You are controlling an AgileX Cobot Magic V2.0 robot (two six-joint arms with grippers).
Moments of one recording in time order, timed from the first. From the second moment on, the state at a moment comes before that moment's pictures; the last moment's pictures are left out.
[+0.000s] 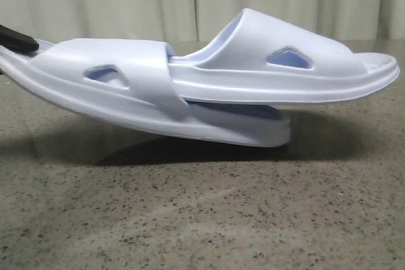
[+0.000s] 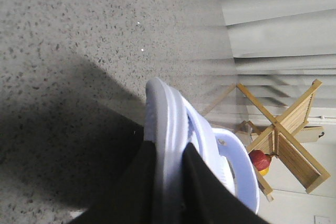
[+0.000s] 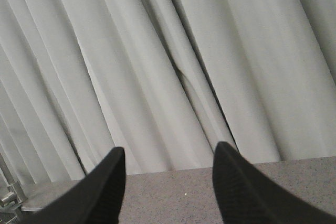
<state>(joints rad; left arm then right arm) -0.21 1.02 -0.40 -1.78 0.64 0.63 0.16 0.38 -0.58 1.53 0.25 -1.13</state>
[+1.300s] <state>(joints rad) -0.21 1.03 -0.40 -1.79 0.46 0.91 0.16 0.38 -0.55 1.53 0.26 -1.13</state>
